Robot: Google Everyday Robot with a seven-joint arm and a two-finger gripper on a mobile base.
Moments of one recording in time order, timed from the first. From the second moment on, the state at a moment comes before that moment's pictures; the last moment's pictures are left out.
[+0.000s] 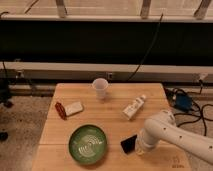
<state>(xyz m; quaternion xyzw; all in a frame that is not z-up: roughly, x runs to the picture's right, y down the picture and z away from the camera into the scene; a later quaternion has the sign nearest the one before) 0.175 0.325 0.745 -0.37 -0.14 -0.10 0.91</state>
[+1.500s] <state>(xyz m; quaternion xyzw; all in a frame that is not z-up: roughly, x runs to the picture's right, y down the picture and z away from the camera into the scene) 0.151 0.314 0.749 -0.36 -0.14 -0.14 0.91</state>
